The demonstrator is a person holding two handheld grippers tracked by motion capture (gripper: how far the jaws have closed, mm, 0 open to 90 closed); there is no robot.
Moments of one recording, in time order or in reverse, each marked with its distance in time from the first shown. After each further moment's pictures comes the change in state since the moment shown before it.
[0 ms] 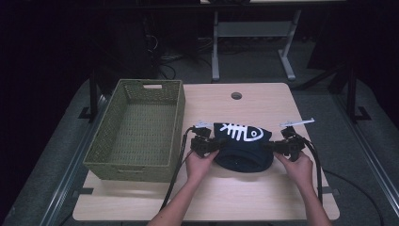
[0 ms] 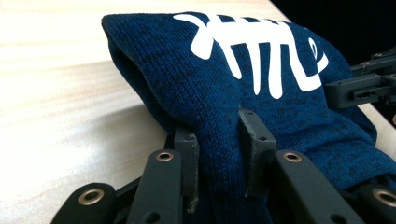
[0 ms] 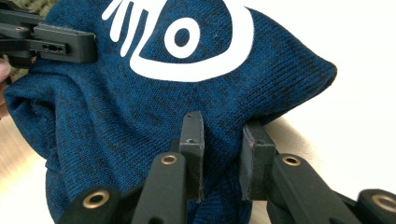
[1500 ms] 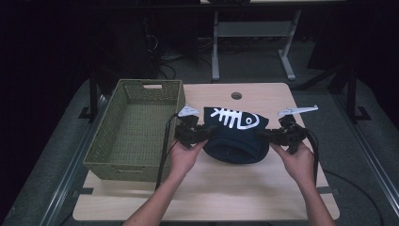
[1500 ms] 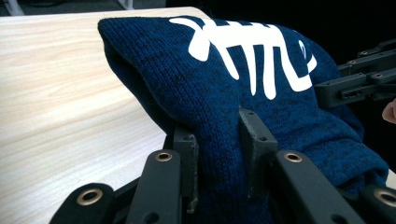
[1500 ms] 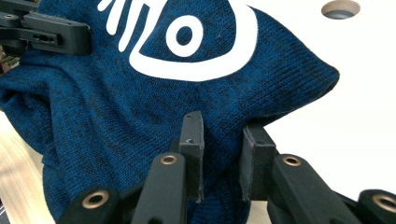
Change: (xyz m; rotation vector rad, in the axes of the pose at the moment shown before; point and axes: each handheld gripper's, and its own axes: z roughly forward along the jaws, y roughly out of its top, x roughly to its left) left arm -0.017 0.043 -0.084 -0.083 0.006 0.112; right arm 0.066 0.041 -0.042 -0.083 -0.006 -0.093
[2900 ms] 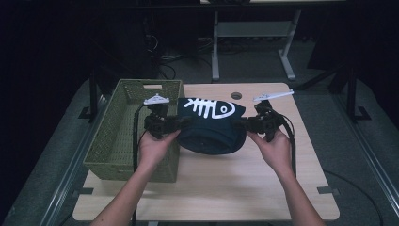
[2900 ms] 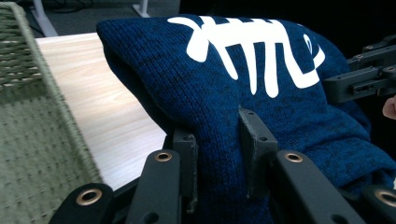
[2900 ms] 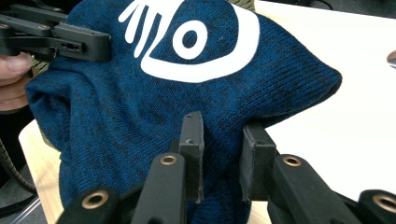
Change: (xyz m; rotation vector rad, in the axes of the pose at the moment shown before) left arm 0.045 0.021 -0.066 -0.004 0.025 -0.010; right arm 0.056 0.053 0.023 -0.024 0.082 -0.039
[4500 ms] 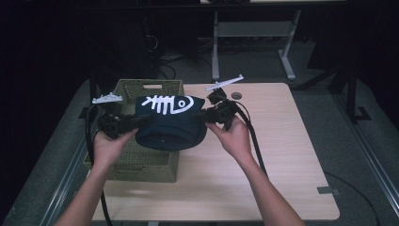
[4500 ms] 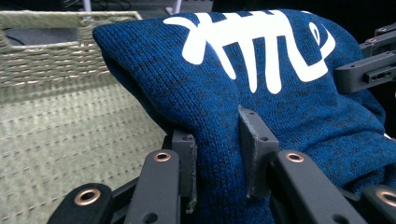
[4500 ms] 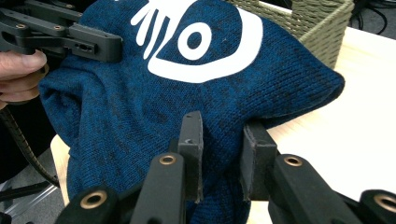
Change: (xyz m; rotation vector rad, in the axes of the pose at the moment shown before) left arm 0.066 -0.008 -0.088 -0.007 0.100 -0.022; right arm 0.071 0.057 0.069 0.050 0.087 -0.115
